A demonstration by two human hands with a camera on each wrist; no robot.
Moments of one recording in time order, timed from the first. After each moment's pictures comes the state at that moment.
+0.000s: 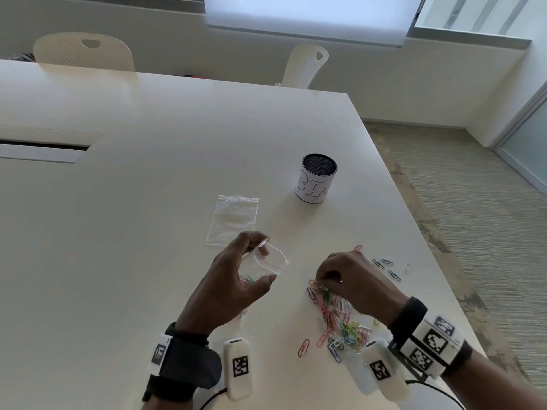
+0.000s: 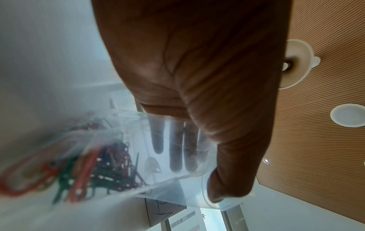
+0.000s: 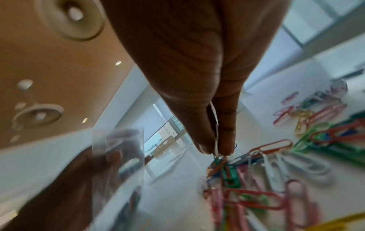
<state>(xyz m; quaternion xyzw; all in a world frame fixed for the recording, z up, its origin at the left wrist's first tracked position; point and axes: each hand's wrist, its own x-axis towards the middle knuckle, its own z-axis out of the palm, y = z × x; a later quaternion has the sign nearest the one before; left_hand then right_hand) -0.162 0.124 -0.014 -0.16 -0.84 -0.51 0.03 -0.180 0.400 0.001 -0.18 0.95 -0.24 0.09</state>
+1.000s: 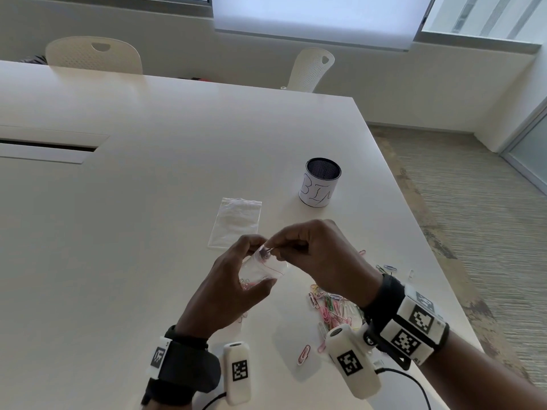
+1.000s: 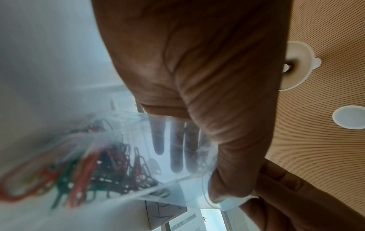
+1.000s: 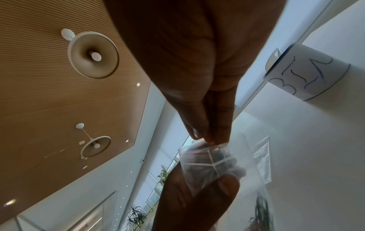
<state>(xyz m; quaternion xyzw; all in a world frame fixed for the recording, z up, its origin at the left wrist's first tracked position) -0.161 0.124 -0.012 -0.16 -0.84 -0.51 0.03 -0.192 0.329 0.062 -0.24 0.86 -0.45 0.04</state>
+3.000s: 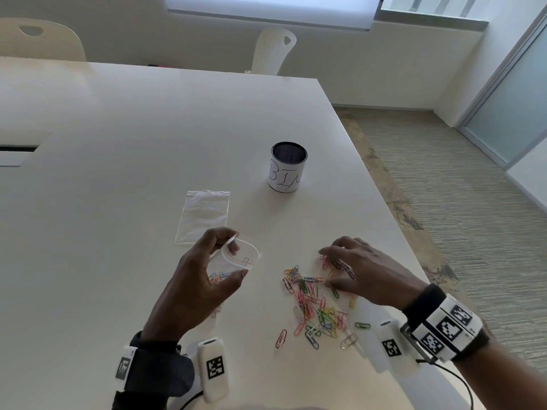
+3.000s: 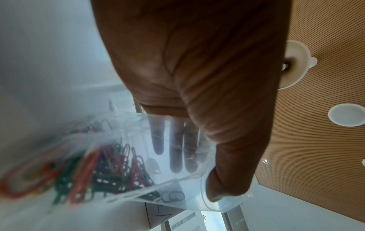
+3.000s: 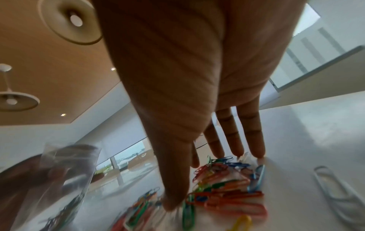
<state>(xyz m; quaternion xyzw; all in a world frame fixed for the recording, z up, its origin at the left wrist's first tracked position) -0.161 0.123 -0.017 -0.15 -0.85 -0.51 0.03 -0.167 0.464 0.008 -0.15 0.97 -0.10 0.16</state>
